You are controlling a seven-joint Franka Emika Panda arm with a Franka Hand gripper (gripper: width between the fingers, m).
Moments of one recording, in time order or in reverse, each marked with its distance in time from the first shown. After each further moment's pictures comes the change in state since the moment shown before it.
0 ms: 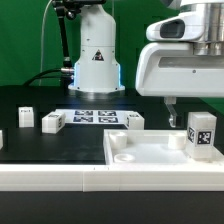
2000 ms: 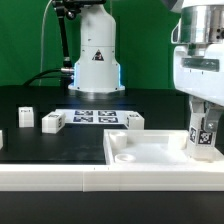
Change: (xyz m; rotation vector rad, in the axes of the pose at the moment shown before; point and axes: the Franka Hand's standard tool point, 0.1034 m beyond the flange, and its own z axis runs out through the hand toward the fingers) arm -0.006 -0.004 0.002 0.012 0.021 1.487
